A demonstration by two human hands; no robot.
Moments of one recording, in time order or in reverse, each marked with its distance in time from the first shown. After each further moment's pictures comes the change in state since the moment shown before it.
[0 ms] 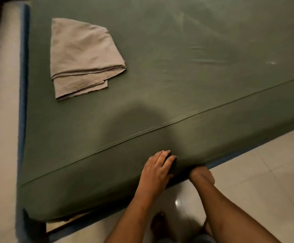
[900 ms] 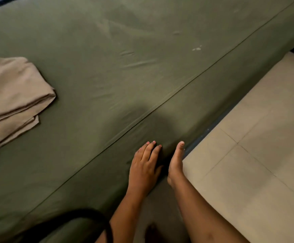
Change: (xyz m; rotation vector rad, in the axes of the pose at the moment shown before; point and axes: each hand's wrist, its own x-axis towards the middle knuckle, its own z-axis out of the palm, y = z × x) left_hand 0.107 0.077 0.040 -0.025 -0.070 0.156; right_hand 0.050 0.004 -0.045 1.518 -0.225 -0.010
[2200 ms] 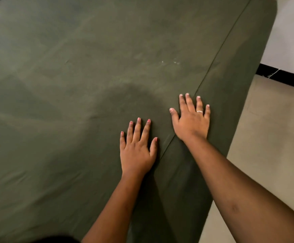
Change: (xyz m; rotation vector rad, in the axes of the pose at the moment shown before) left_hand 0.513 0.109 0.063 0.023 -0.162 0.058; right_hand 0.297 -0.471 0.001 -1.495 0.658 -0.783
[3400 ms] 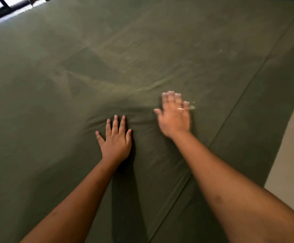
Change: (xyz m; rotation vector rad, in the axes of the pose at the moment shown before) left_hand -0.123 -0.230 -0.050 -0.041 -0.048 -0.337; right_hand -0.148 -0.204 0.010 0.064 -0.056 -0.315
